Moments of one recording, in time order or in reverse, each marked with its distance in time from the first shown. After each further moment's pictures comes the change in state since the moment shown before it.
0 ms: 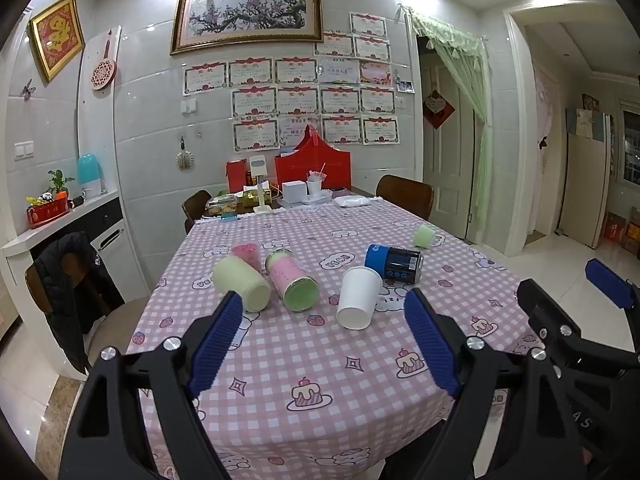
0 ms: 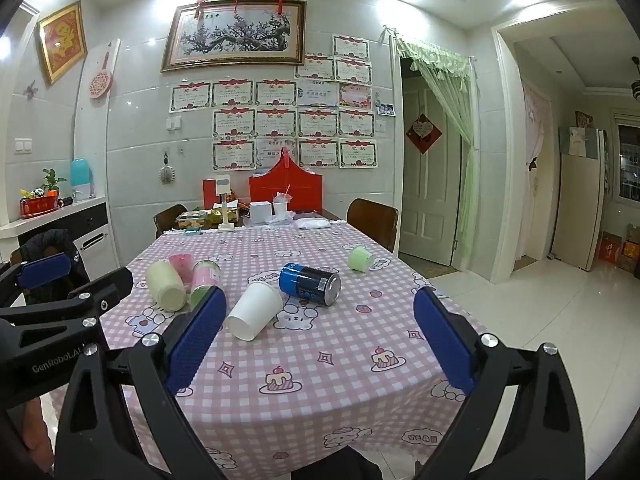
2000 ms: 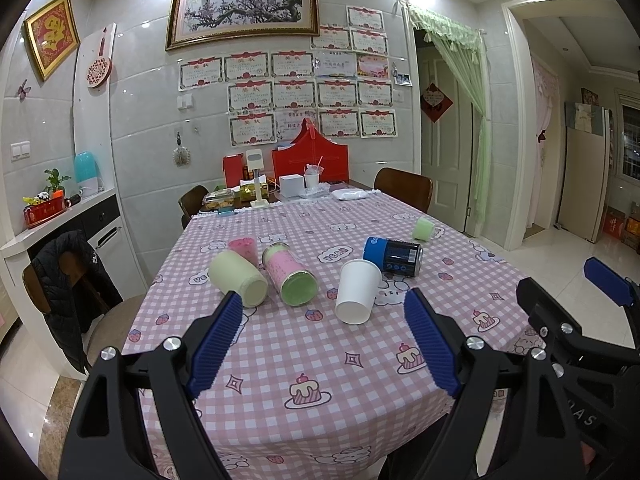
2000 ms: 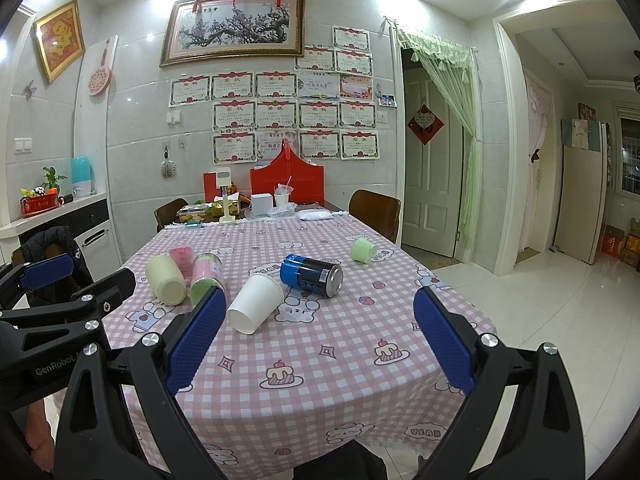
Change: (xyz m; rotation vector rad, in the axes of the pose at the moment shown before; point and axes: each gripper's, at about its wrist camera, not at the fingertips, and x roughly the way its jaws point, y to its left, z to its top) left arm 0.009 0.002 0.004 0.006 0.026 -0.006; right arm 0.009 -0.001 -0.007 0.008 0.027 0.003
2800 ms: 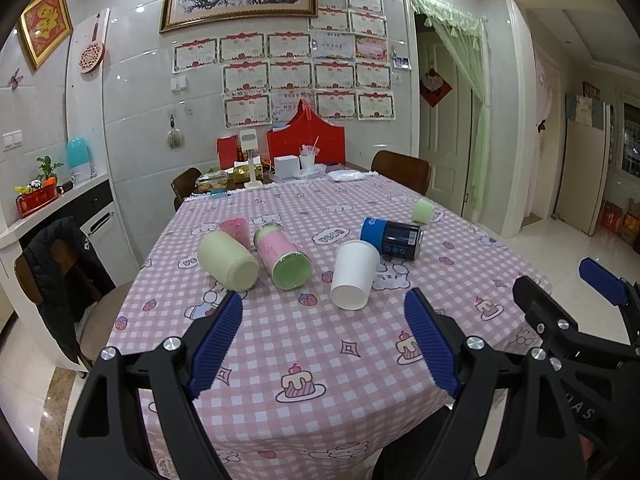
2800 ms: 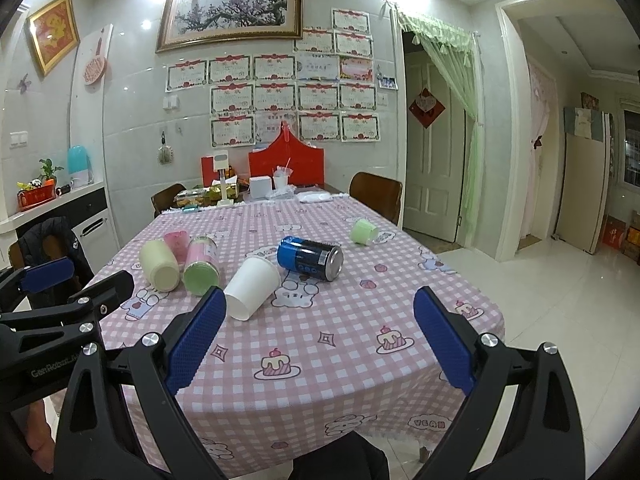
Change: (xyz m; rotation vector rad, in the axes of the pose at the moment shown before) left arm 0.035 -0.005 -0.012 0.002 0.067 -0.011; right arm 0.025 -0.011 -0.012 0.019 0.086 0.009
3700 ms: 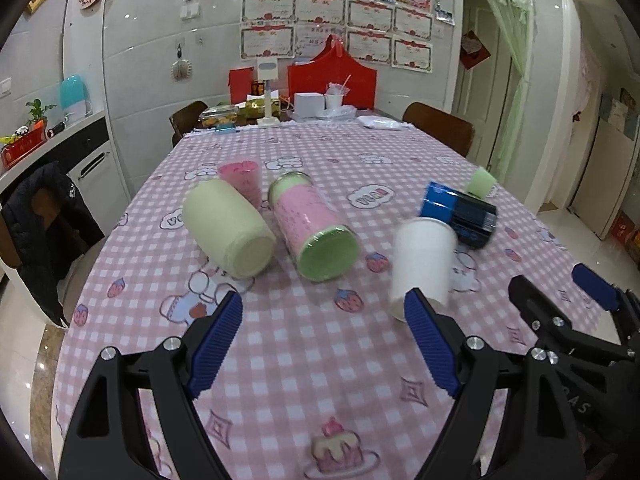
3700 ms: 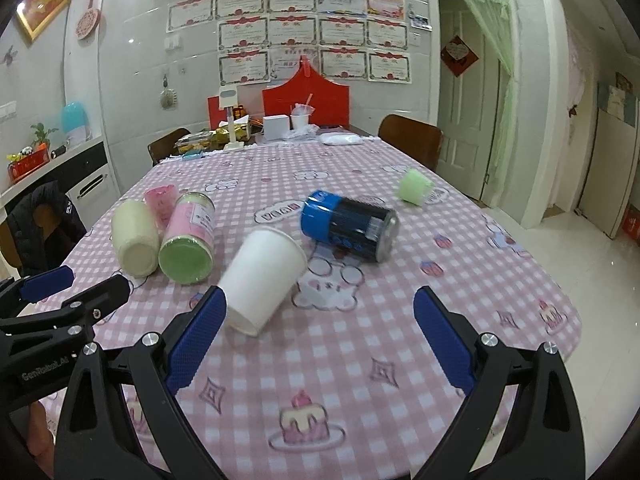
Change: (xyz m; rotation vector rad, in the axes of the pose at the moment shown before) left arm 0.155 0.057 0.012 -0.111 0.223 0.023; right arm 0.146 0.043 0.015 -0.048 0.200 0.066
